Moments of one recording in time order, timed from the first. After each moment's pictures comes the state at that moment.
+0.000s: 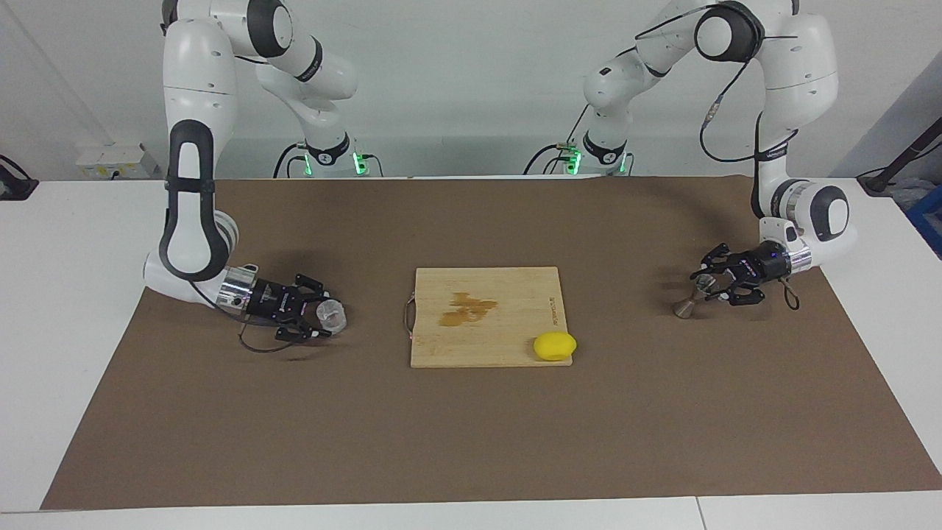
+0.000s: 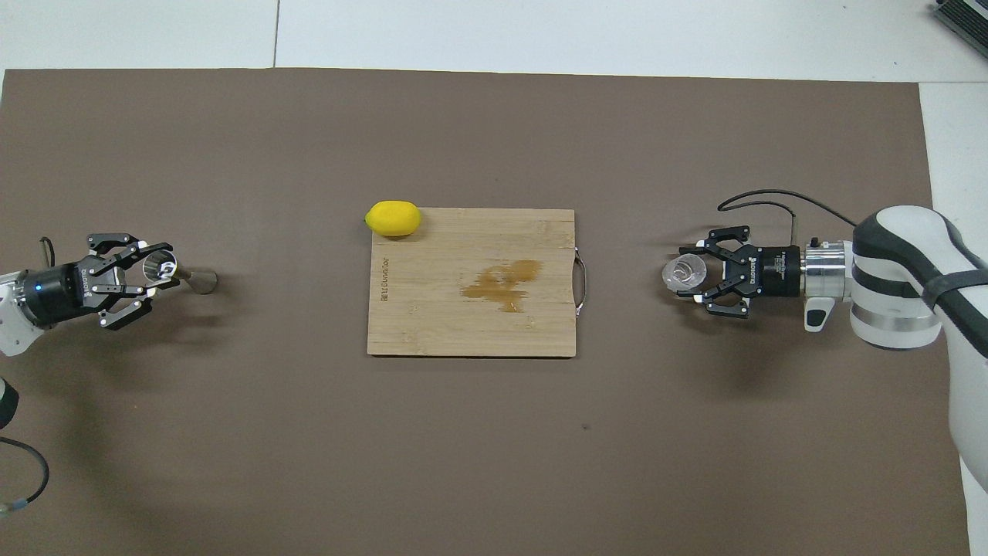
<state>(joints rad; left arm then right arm) 0.52 0.49 -0.02 -1.96 -1.30 1.48 2.41 -0.17 0.47 -0.03 -2.01 1.18 1.89 0.80</state>
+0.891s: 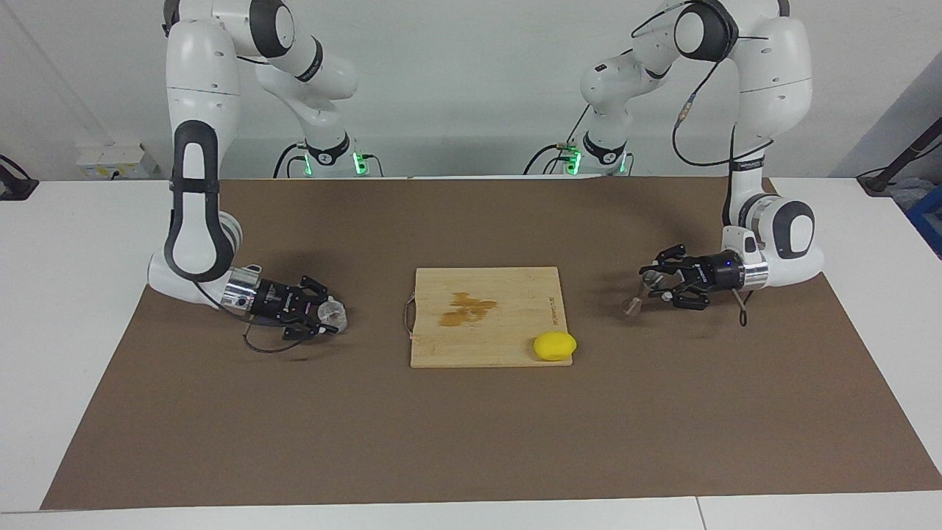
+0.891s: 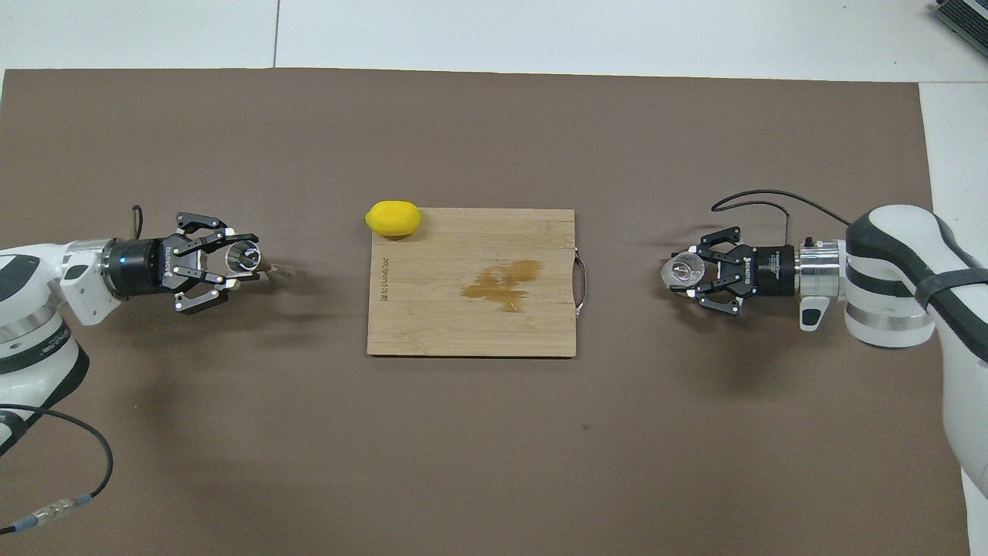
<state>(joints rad) 0.28 0.45 -0.06 -1.96 -1.37 1.44 2.35 -0.16 0.47 -0.03 -2.01 1.18 1.90 0.80</state>
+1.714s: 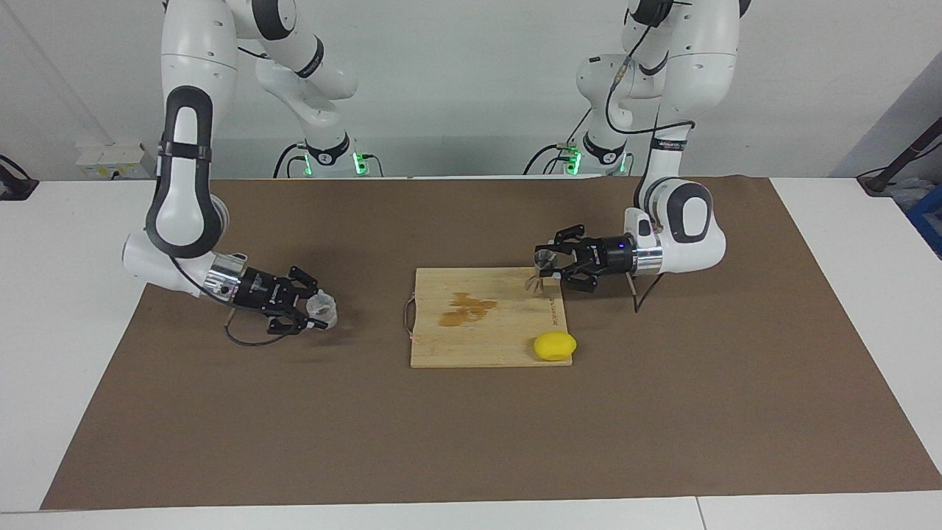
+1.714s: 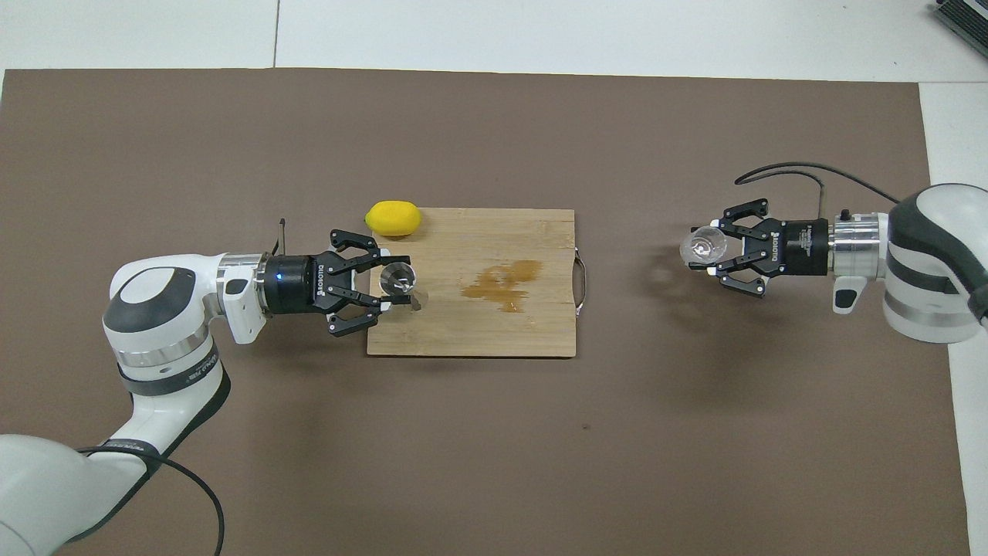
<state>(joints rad) -0.09 0.28 -0.06 -2.16 -1.64 1.69 2.32 -0.15 0.33 -0.03 -1.97 1.12 1.89 0.94</state>
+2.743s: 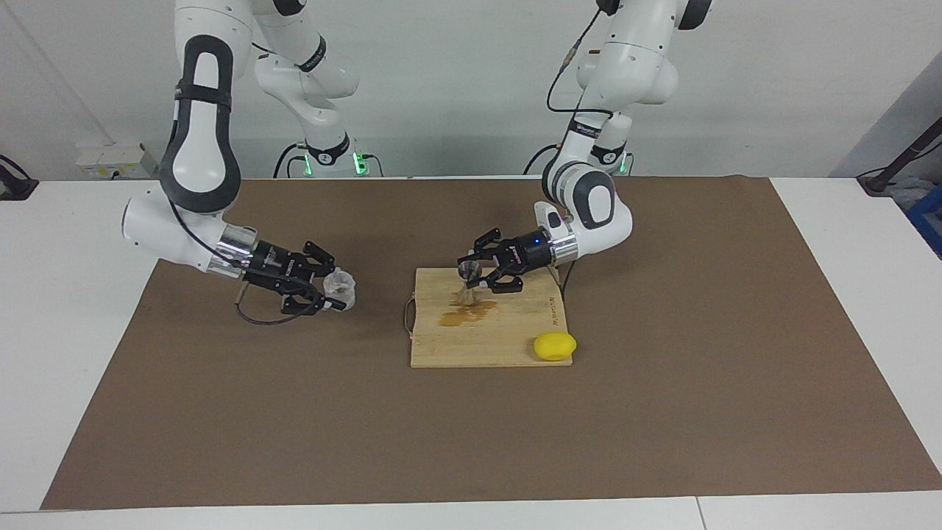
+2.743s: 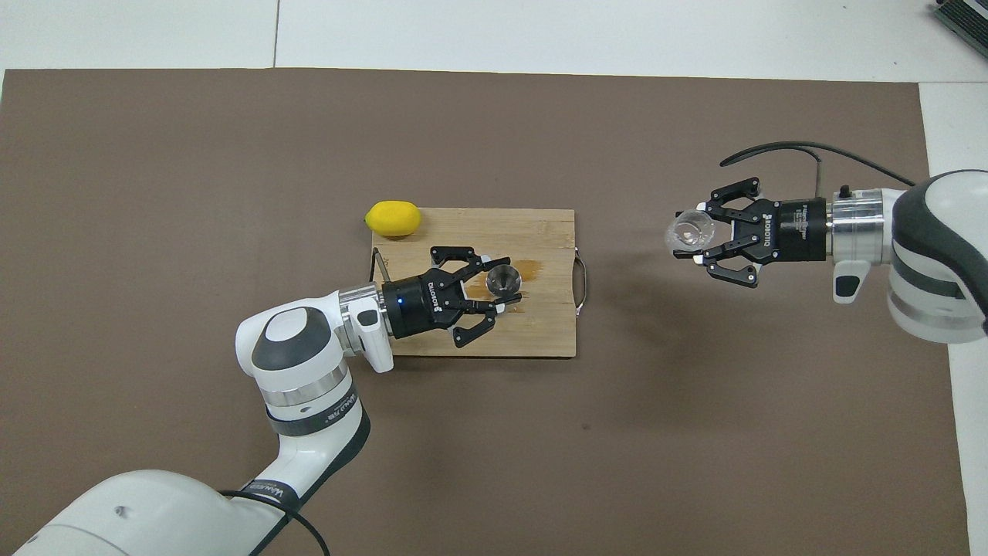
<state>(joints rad) -0.44 0.29 -0.05 -2.18 -2.15 2.08 2.49 -0.04 0.24 -0.03 -1.94 1.10 1.92 1.09</state>
